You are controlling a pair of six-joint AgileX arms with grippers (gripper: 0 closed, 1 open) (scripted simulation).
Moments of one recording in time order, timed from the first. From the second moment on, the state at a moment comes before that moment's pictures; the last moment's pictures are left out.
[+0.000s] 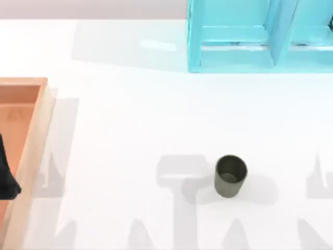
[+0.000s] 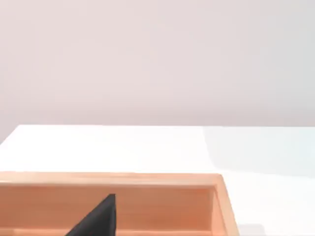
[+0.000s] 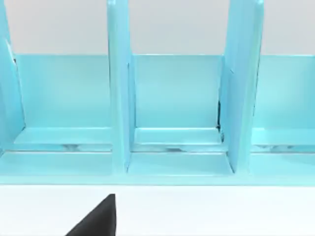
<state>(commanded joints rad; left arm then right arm) 0.00 0.00 0.00 0.00 0.00 0.00 0.00 0.00 0.00 0.00 0.00 0.00</state>
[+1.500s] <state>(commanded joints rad) 0.00 0.00 0.00 0.00 0.00 0.00 0.65 1.61 1.24 -1.06 -0.06 -0.78</state>
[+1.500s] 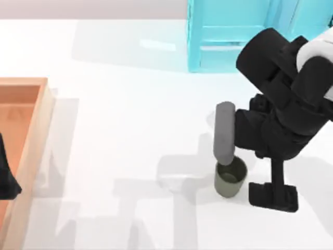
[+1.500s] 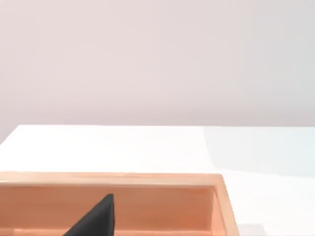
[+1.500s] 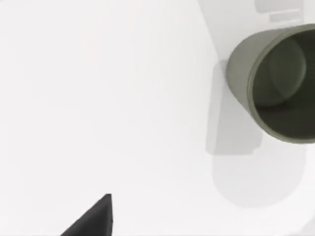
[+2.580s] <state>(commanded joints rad) 0.00 0.00 0.00 0.00 0.00 0.00 0.70 1.85 1.47 -1.19 0.00 -0.86</state>
